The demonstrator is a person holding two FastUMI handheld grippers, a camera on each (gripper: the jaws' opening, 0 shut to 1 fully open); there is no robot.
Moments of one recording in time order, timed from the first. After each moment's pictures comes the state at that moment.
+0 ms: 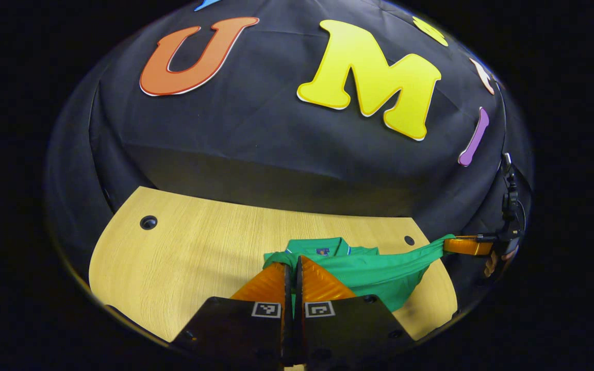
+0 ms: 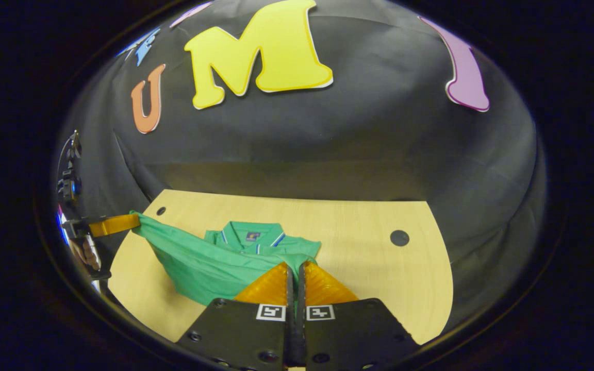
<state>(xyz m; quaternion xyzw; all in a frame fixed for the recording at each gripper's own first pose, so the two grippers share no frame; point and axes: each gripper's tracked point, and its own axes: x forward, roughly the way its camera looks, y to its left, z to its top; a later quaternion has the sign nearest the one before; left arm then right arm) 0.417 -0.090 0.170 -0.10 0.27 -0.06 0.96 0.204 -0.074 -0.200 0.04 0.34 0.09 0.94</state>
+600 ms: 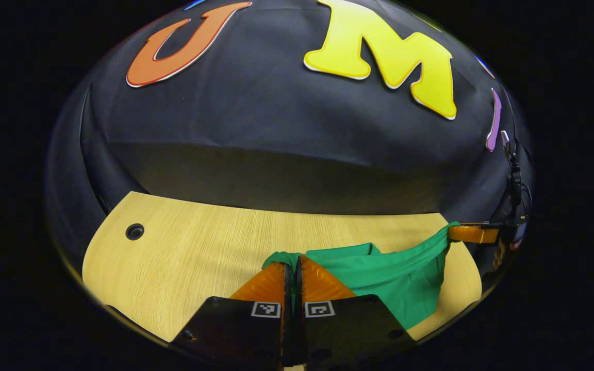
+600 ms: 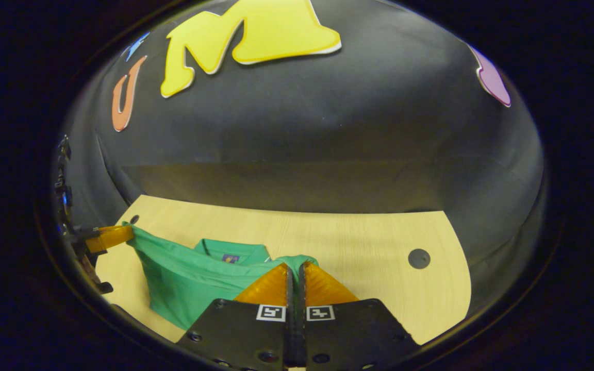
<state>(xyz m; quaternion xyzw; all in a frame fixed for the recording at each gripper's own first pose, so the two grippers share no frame) 0.492 -0.086 0.096 -0.07 0.27 -0.04 0.96 0.306 -0.057 -0.268 0.04 0.33 0.07 0.94</state>
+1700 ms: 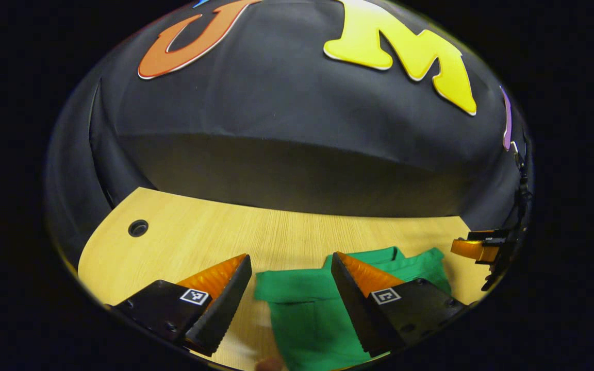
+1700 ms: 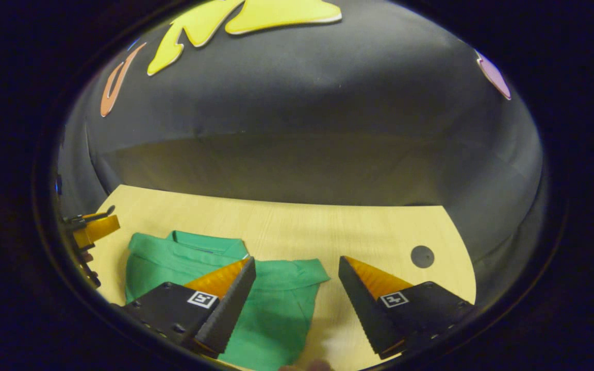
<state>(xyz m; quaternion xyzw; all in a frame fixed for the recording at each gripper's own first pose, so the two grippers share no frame) 0.507 -0.074 0.094 -0.07 0.25 0.01 0.97 0.309 -0.062 -0.296 0.02 0.32 0.03 0.95</state>
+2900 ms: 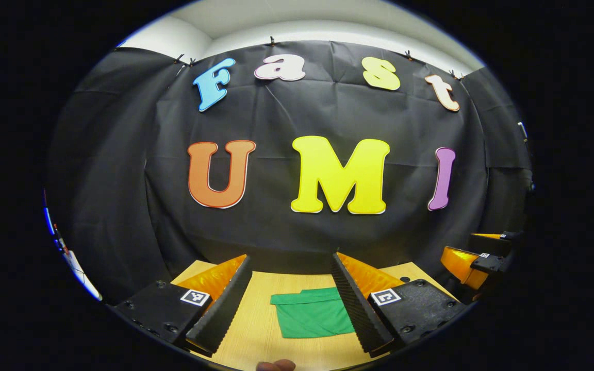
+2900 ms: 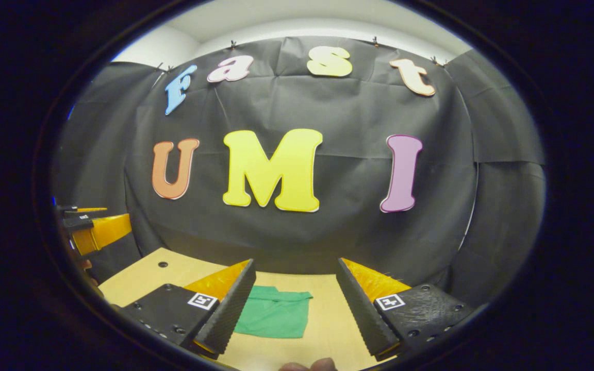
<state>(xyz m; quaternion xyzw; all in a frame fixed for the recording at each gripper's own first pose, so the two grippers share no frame) 0.242 -0.129 0.391 -0.03 0.04 0.03 1.00 0.016 -0.043 -0.006 0.02 0.06 -0.01 1.00</state>
